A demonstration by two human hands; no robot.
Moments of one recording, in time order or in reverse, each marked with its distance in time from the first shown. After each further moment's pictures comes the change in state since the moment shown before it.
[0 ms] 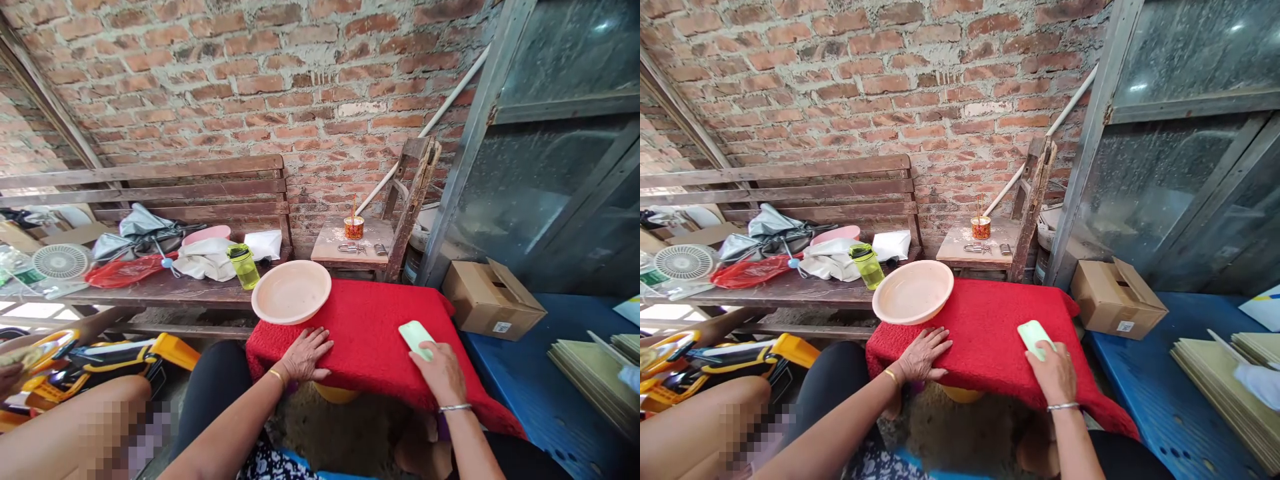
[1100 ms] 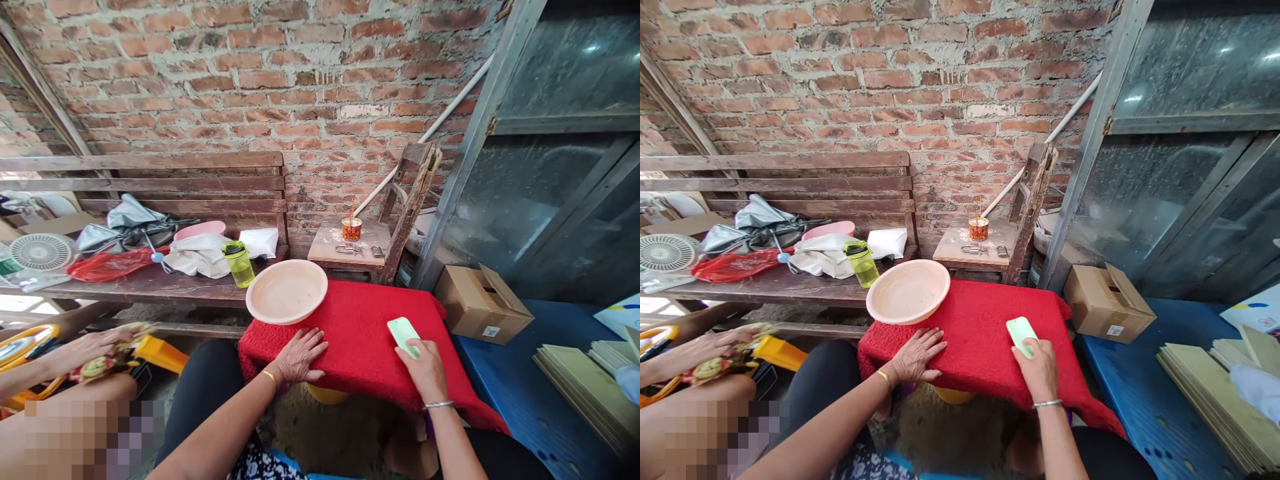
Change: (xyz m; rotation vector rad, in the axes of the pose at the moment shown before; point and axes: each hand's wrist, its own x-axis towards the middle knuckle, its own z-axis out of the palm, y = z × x) left_hand -0.001 -0.001 0.007 0.020 0.054 0.022; right_hand 0.006 -0.010 0.017 0.212 0.090 -0.038
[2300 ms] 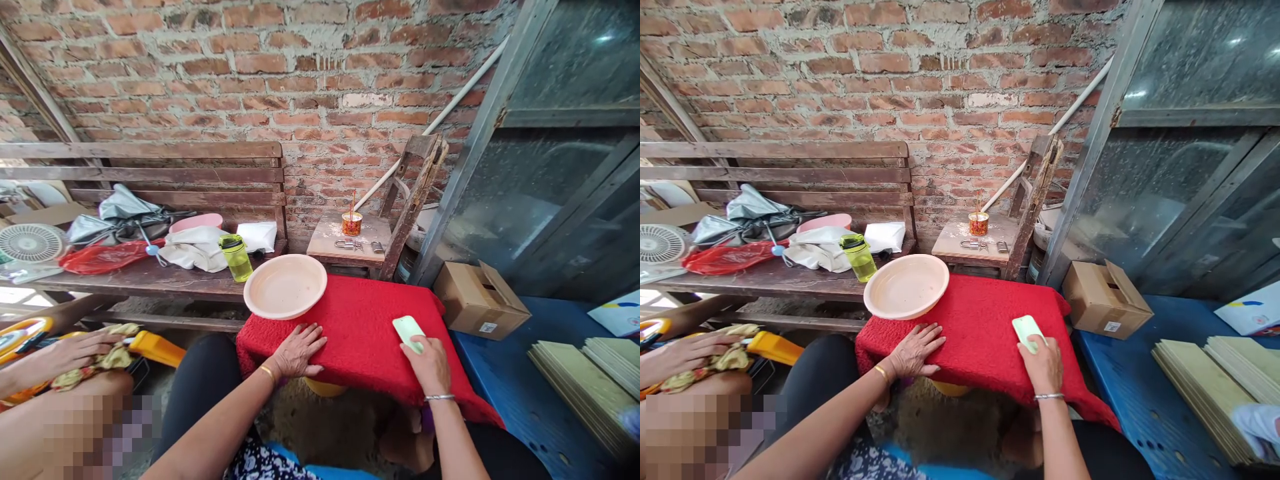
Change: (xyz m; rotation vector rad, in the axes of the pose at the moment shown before) left_hand 0.000 0.004 -0.008 0.009 0.005 -0.001; right_hand 0.005 0.008 -0.009 -0.148 -0.008 0.022
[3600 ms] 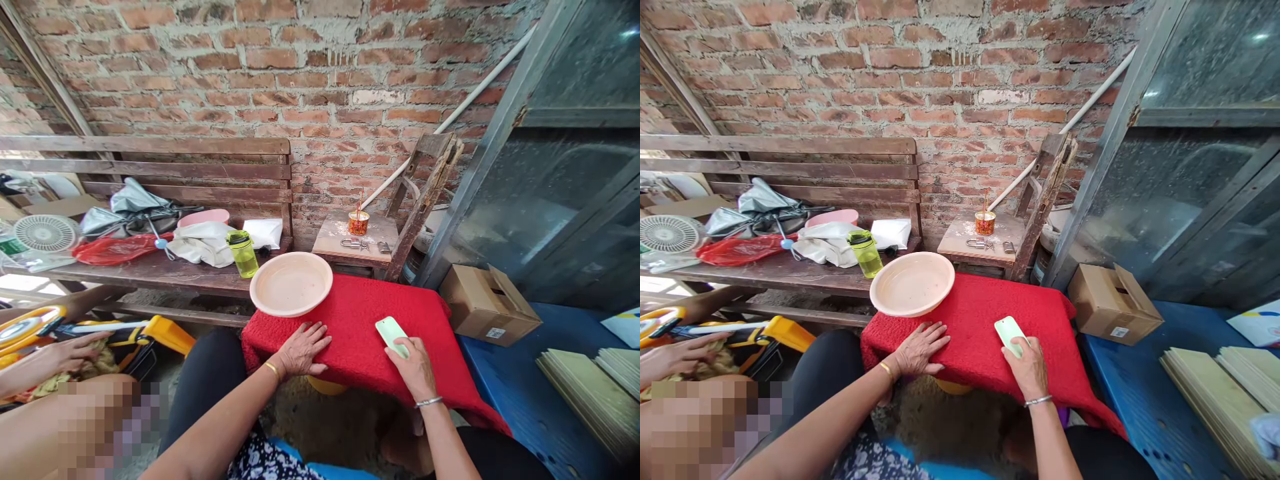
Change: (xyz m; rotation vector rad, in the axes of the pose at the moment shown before) left_hand -0.001 -0.001 0.009 -0.042 -0.016 -0.019; right_hand -0.012 -0.029 0.022 0.224 -0.129 -0.089
